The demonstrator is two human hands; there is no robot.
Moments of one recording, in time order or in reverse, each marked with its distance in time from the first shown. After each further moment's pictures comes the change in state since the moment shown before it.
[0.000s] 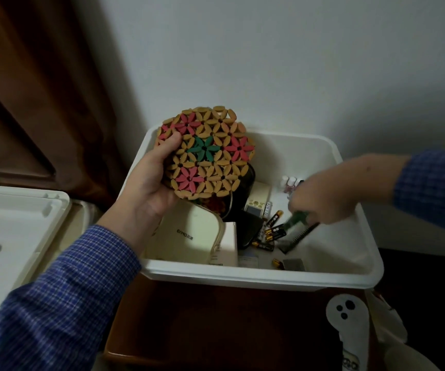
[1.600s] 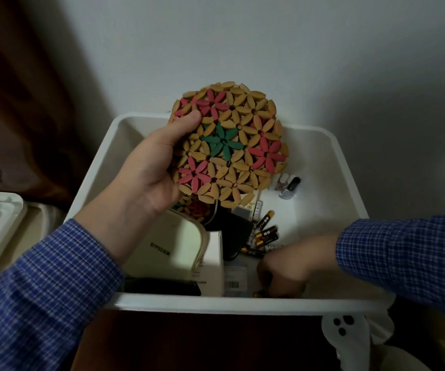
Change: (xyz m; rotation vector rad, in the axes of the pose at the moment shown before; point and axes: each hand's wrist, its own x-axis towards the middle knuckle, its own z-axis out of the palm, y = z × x) left_hand 0.025 -0.008 0.043 0.099 -0.107 -0.112; right_hand 0.083 -0.066 0.065 0.622 -0.288 -0.029
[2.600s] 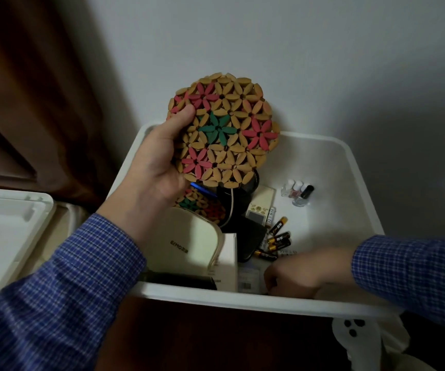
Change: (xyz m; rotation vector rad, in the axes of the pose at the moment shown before) left_hand 0.000 0.015 -0.015 -0.123 -0.004 0.077; right_hand -0.002 -0.004 0.012 0.055 0.074 -0.025
